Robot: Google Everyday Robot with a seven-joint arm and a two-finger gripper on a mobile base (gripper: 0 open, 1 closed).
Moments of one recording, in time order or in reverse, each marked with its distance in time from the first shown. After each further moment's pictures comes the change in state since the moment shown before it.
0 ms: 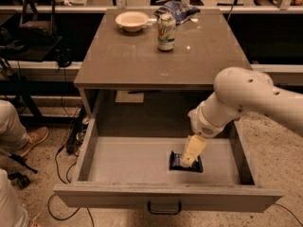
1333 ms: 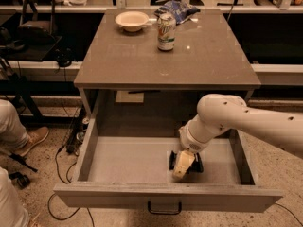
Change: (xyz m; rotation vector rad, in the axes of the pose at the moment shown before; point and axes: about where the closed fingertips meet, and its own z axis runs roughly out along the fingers) arm 0.018 0.004 0.095 -0.055 0.011 -0.024
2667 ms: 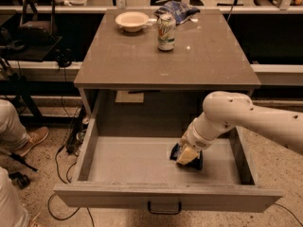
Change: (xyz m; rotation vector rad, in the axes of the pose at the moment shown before) arm 0.023 -0.009 -0.001 -0.002 0.030 0.016
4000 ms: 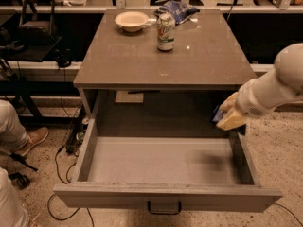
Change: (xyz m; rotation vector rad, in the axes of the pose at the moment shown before) arm 0.034 -0.048 -0.187 0.247 -0.075 0.011
